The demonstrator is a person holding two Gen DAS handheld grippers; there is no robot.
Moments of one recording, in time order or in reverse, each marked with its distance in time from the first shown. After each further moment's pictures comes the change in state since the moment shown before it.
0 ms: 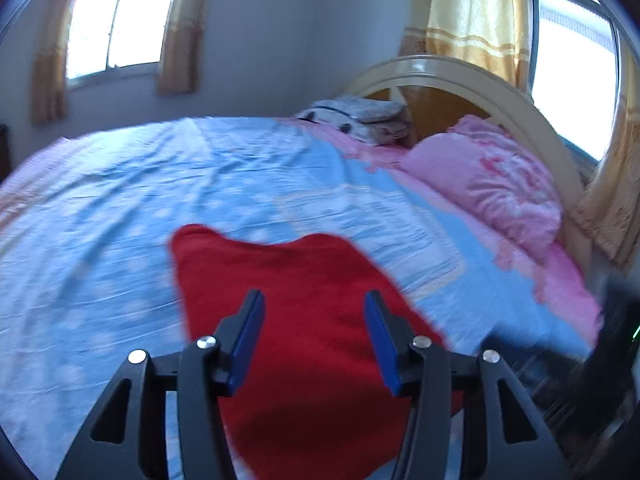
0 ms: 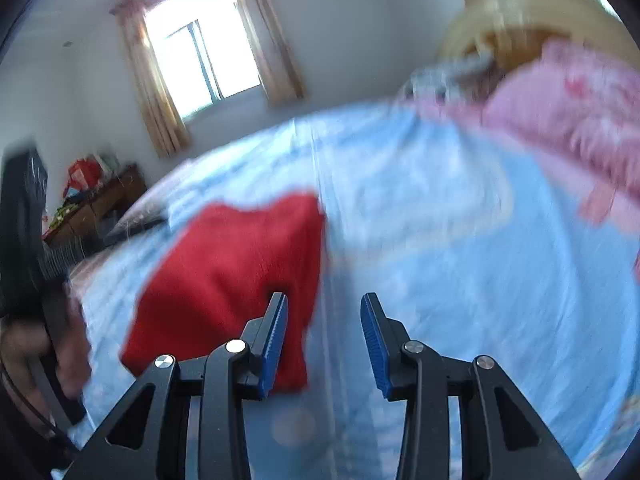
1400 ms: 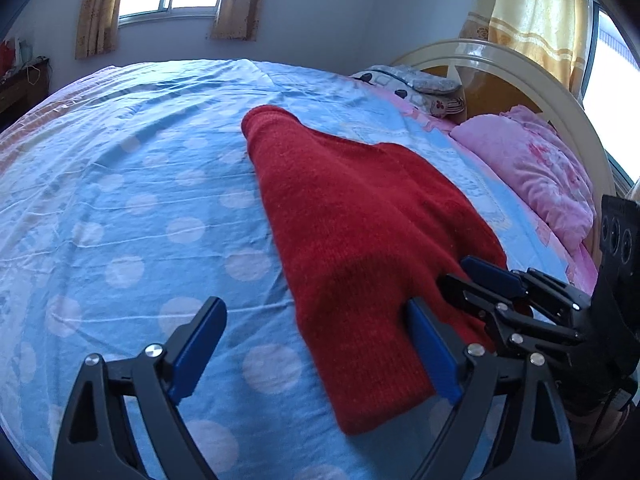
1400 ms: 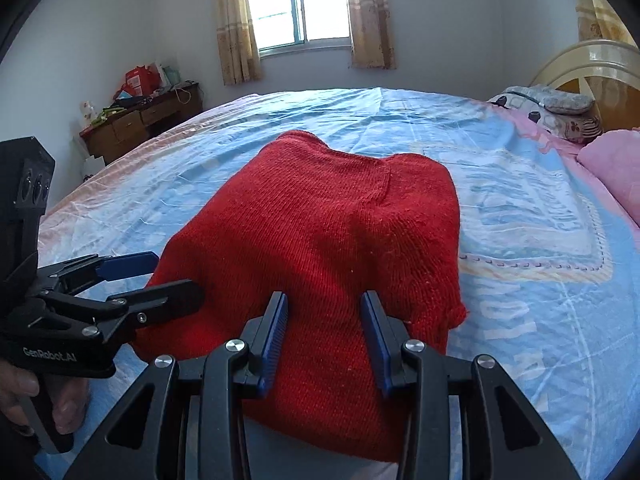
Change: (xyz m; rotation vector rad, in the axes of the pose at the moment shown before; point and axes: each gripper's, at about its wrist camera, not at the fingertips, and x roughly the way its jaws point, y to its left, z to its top) left arm 0.008 0.035 -0.075 -0.181 0.131 0.070; right arm 0.082 0.058 -0.026 -0.271 0.205 0.088
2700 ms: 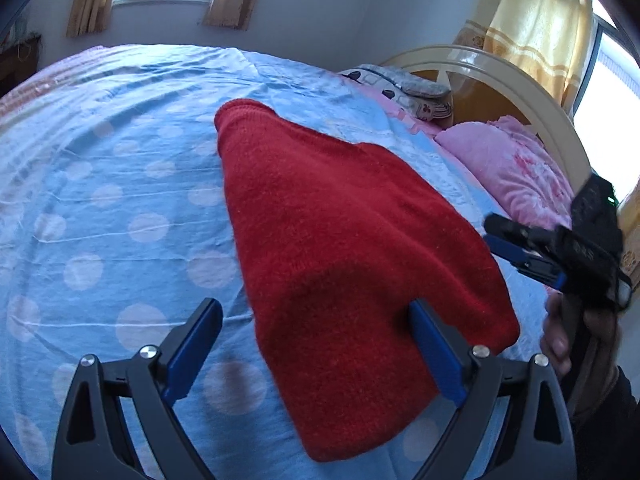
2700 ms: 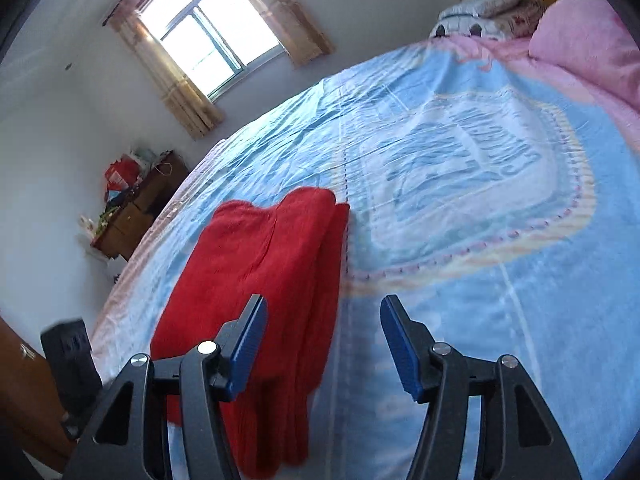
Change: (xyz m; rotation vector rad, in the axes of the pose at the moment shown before) left arm 0.015 -0.001 0.009 -0.061 0.026 -0.102; right arm 0.007 -0.137 0.035 0.450 0.037 0.181
